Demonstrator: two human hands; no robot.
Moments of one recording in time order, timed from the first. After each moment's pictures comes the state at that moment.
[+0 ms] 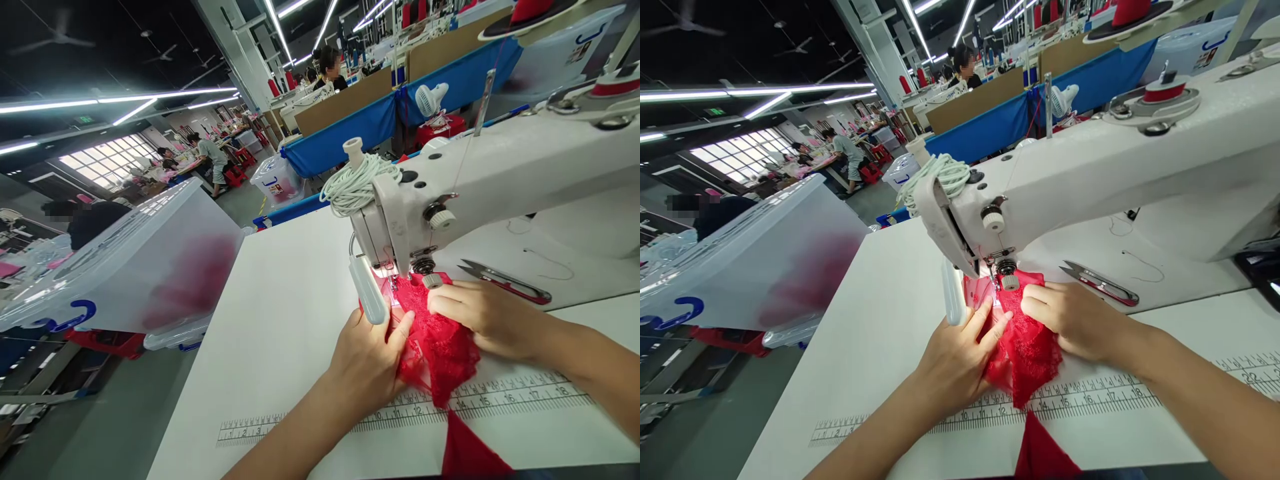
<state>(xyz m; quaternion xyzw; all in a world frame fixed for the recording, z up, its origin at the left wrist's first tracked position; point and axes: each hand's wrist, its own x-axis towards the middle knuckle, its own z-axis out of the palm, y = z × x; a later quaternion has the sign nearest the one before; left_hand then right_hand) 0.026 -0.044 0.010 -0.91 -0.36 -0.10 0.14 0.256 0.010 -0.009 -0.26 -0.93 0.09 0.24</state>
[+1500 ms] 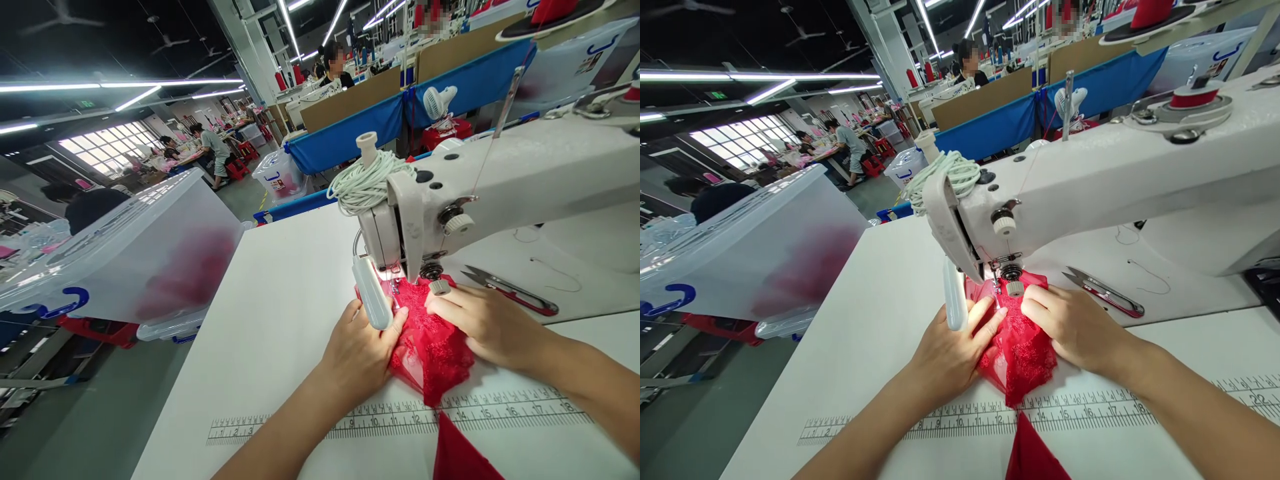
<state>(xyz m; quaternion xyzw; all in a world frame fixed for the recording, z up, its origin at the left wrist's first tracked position) 0.016 -0.035 0.004 -0.91 -0.37 -0.06 0.16 0.249 0.009 -0.019 -0.29 -0.91 -0.02 0.29</state>
